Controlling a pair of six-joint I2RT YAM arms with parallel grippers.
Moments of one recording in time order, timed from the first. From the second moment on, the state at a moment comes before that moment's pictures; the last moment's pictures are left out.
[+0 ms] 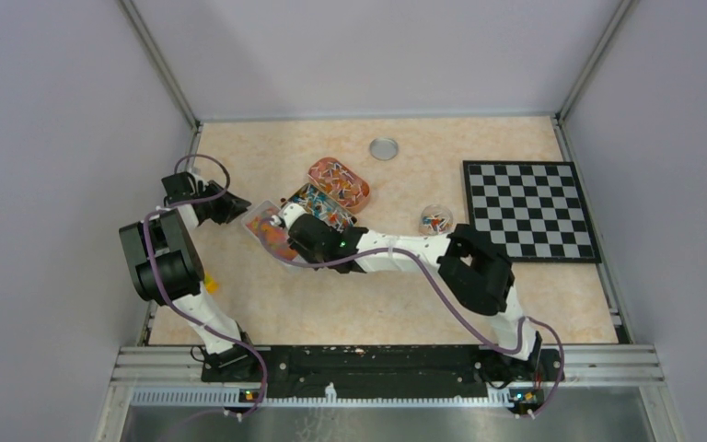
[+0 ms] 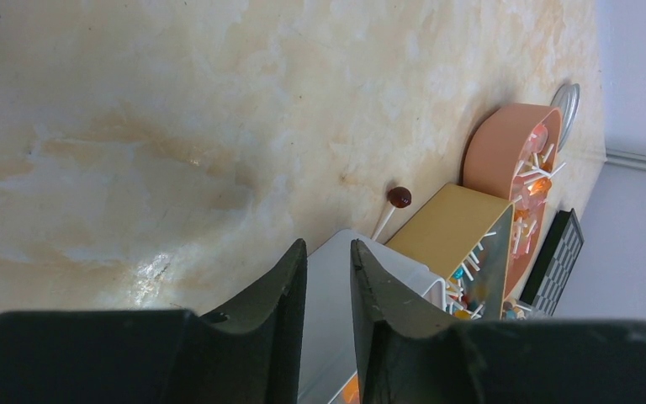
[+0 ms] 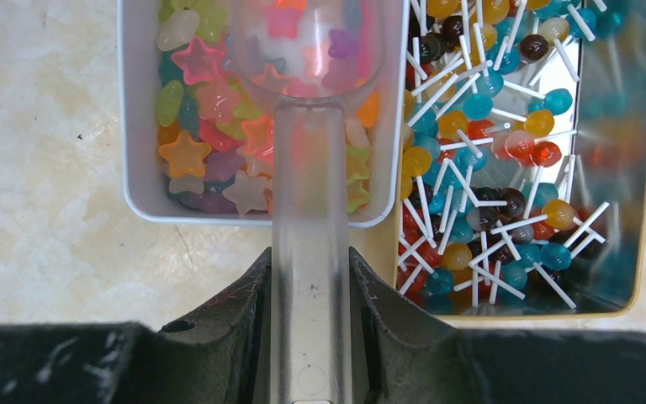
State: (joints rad) left arm 0.40 1.79 0.99 -0.03 0.61 -0.58; right arm 1.15 2.09 1.57 -0.28 0.28 0.11
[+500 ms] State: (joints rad) left arm 0.40 1.79 0.99 -0.03 0.62 -0.58; right arm 1.15 1.98 1.36 -0.06 0.27 0.12
